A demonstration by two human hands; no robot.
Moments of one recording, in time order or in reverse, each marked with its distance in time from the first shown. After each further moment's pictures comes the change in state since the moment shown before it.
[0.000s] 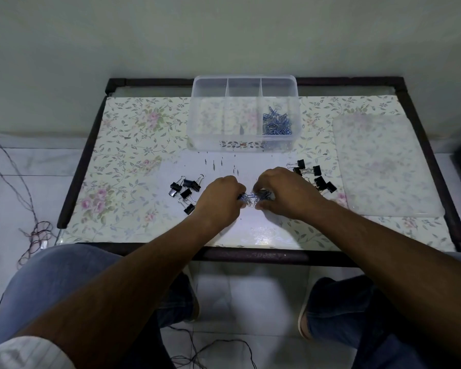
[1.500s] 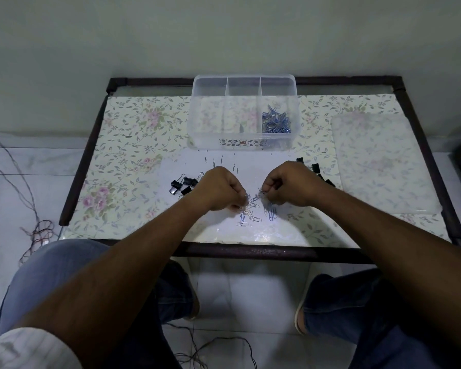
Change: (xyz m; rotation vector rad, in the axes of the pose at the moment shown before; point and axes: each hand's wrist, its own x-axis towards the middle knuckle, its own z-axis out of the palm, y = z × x) left_hand 0.001 -0.004 -0.033 -0.641 -0.177 -0.262; right_hand -0.002 0.013 -0.018 0.467 -0.095 0.305
